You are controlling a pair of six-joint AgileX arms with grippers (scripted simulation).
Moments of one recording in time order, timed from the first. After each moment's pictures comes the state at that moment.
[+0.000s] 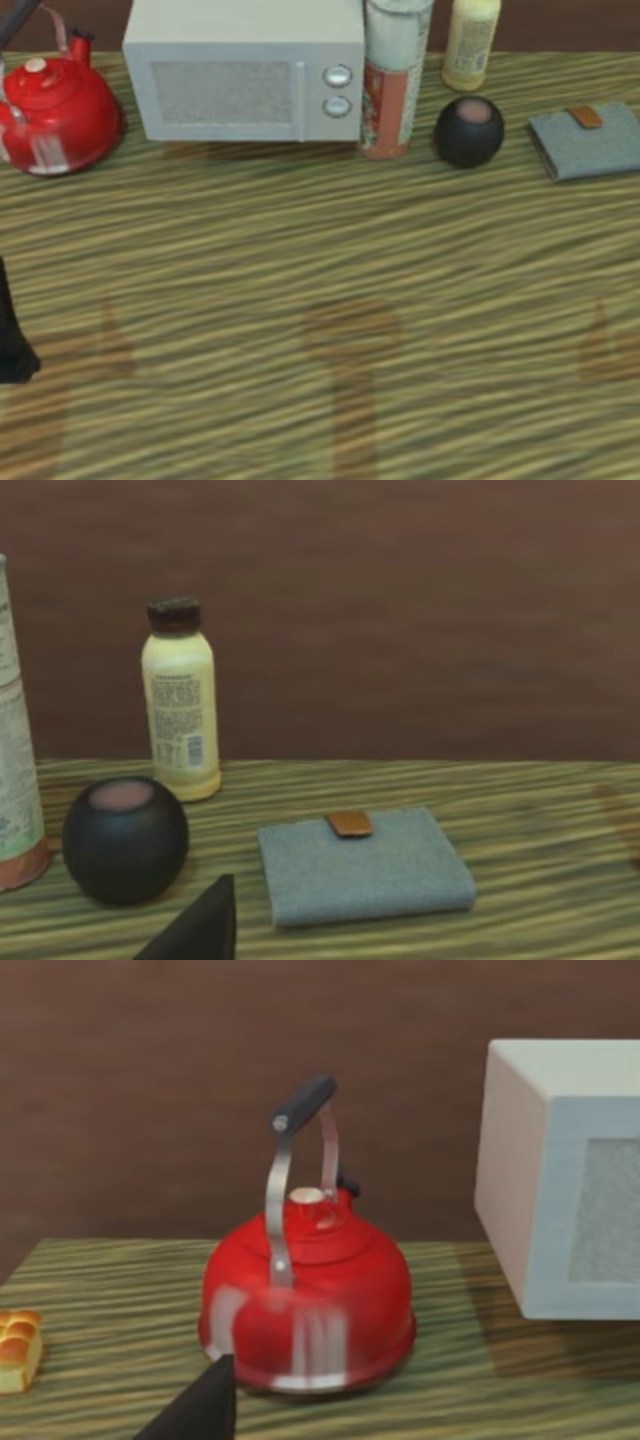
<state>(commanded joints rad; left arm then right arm) 0.00 0.00 0.00 0.00 0.00 0.00 0.00 0.00 0.00 0.00 0.00 0.00</state>
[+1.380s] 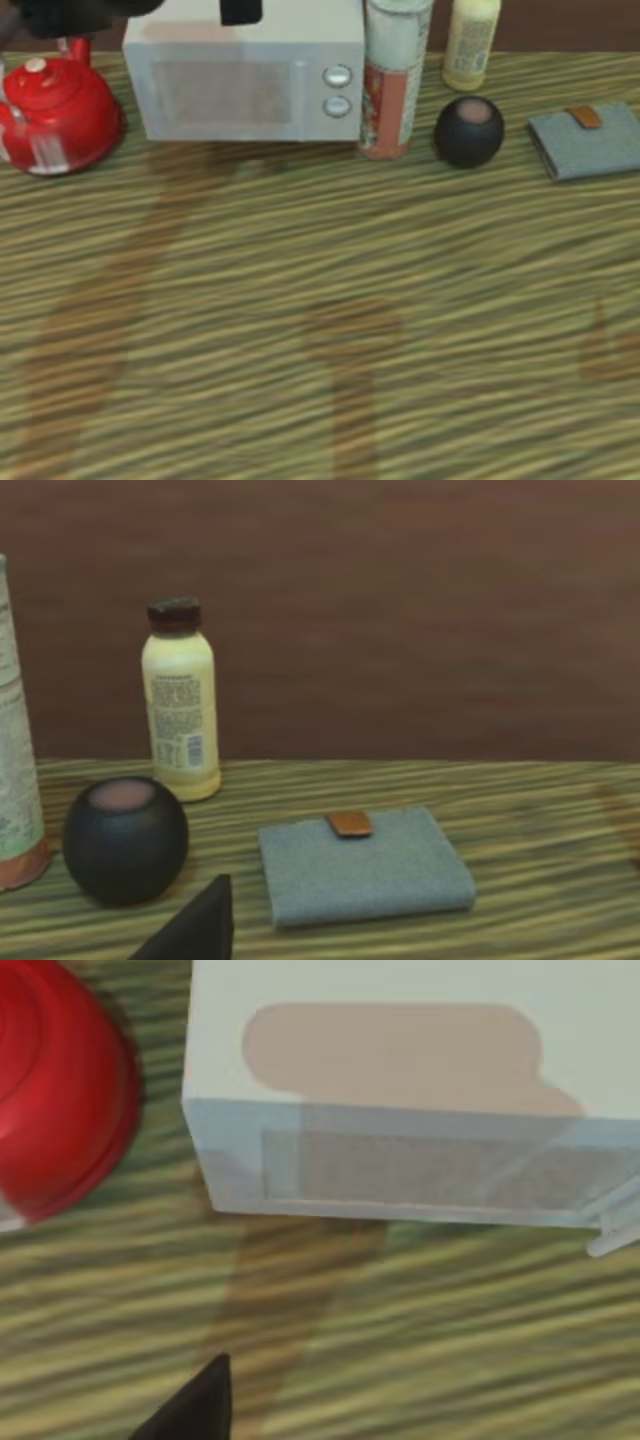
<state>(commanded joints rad) -0.43 1.77 1.78 -0.93 -0.21 -0.37 0.00 0.00 0.00 0.00 0.00 0.00</state>
